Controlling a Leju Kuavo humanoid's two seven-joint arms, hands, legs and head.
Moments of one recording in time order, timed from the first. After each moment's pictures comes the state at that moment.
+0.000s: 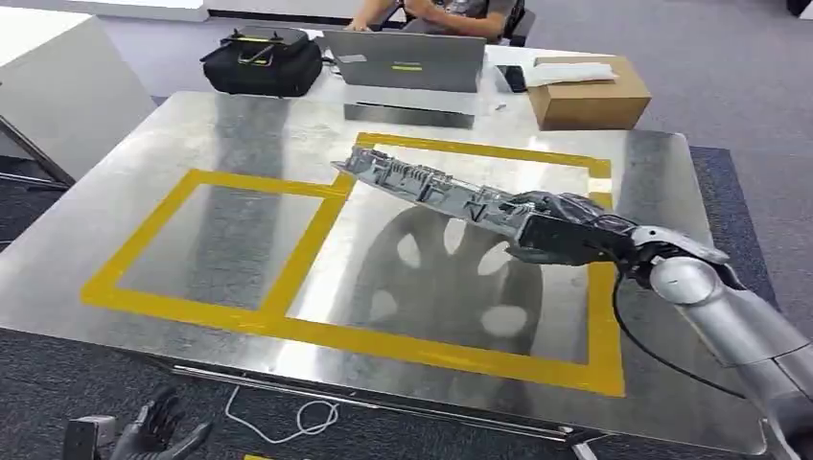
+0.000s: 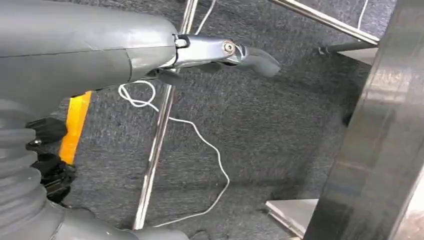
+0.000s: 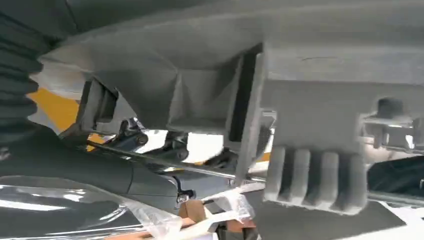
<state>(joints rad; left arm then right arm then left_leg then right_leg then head) 0.20 -0.22 0.42 -1.10 -0.32 -0.38 -0.51 -0.60 -0.44 0.57 -1.38 0.28 0.30 0.06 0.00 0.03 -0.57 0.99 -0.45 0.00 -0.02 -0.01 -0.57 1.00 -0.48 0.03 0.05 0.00</state>
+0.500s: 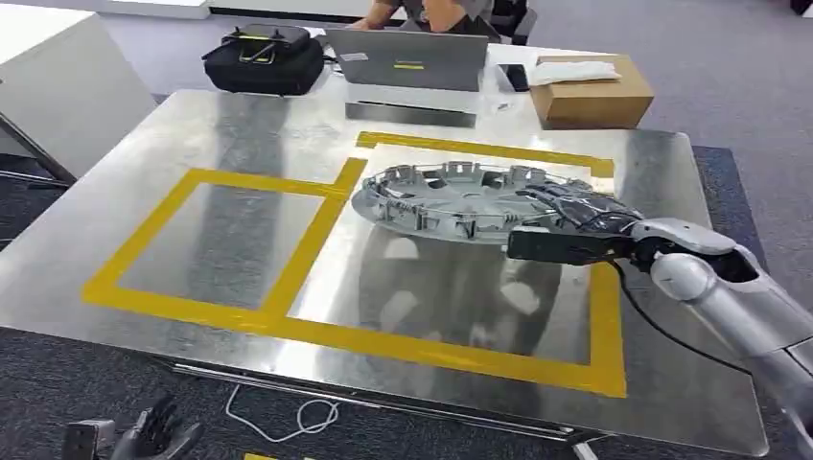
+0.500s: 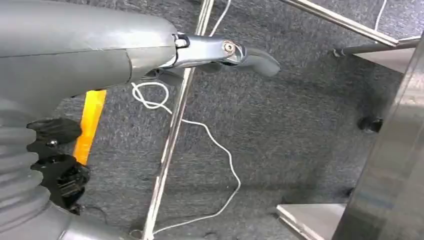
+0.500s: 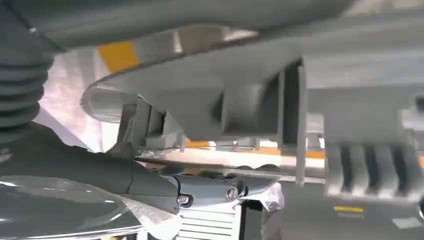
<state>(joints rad) 0.21 -0.22 0.44 -1.10 -0.34 -0.40 -0.50 -0.68 -0.50 0.68 -1.37 0.48 0.35 0.08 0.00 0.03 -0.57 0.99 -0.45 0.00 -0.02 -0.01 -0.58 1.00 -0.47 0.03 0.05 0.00</state>
